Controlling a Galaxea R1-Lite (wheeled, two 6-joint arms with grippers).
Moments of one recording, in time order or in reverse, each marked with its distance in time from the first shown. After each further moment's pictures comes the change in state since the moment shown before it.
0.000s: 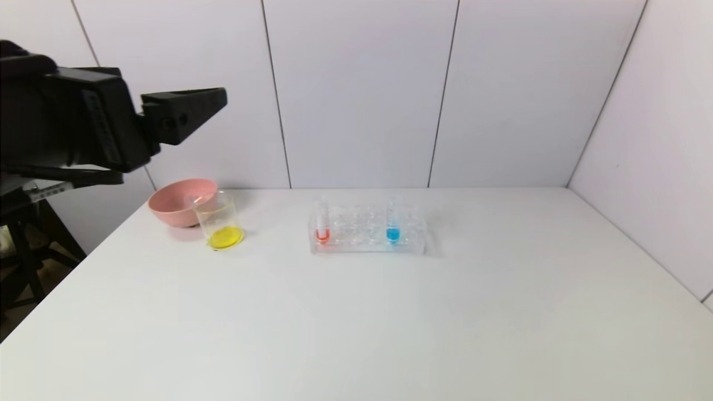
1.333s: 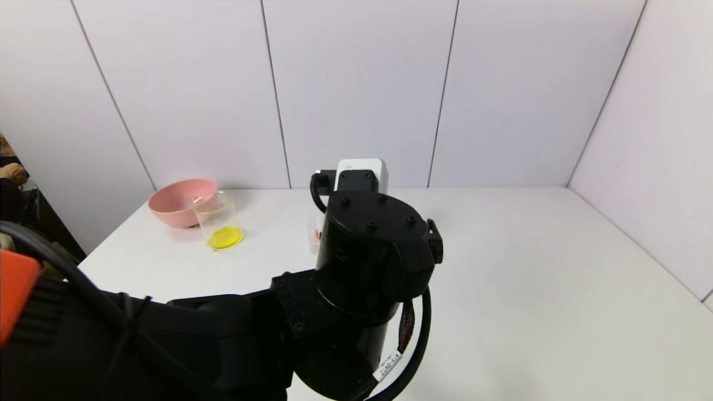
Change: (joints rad) left arm -0.302 0.661 0.011 -0.410 0.235 -0.450; right arm 0.000 0.000 0.000 0.000 0.000 0.000
